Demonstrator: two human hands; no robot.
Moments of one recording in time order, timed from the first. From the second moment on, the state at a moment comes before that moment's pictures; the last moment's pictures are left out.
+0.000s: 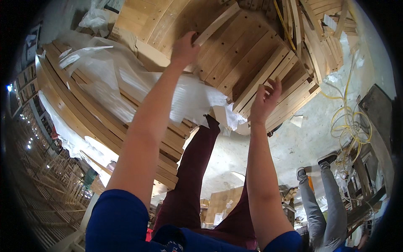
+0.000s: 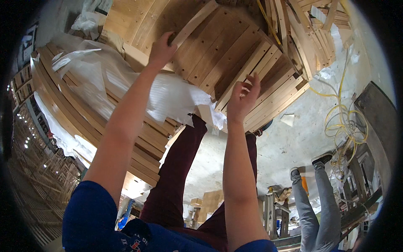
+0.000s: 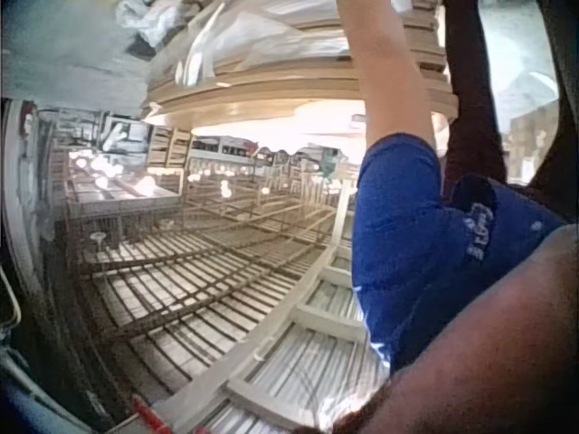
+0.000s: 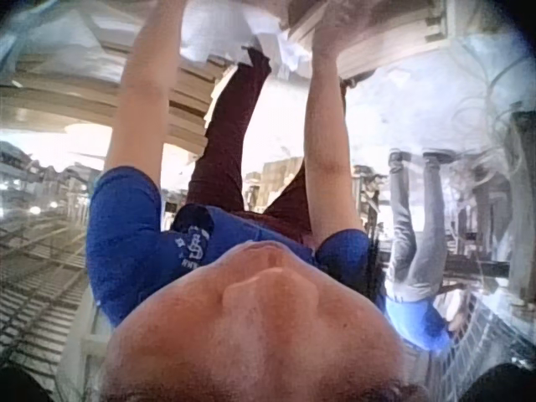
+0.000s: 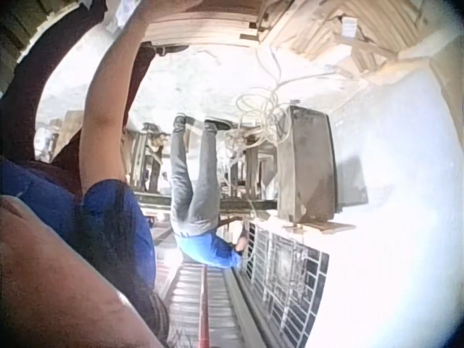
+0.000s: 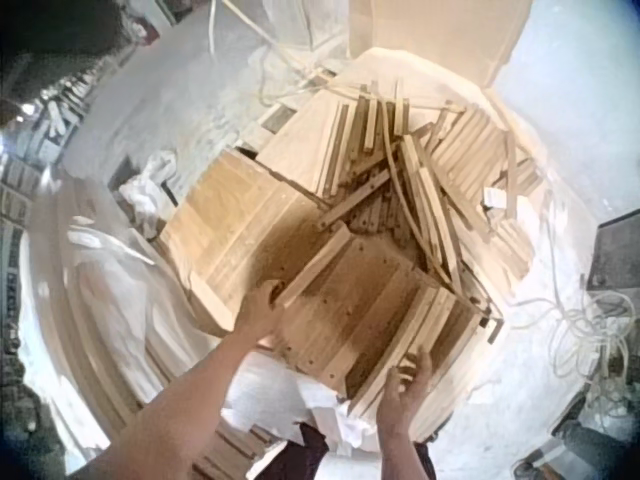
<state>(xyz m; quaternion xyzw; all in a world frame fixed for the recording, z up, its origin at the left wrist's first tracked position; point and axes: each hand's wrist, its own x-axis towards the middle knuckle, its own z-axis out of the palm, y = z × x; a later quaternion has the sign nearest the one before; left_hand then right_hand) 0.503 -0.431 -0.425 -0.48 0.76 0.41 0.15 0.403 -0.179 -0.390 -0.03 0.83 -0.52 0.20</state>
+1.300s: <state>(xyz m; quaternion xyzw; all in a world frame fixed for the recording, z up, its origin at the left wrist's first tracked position) 0.496 -0.254 -0.429 -0.47 0.81 0.35 0.04 0.366 -0.067 -0.362 0.16 0.73 -0.62 0.21</state>
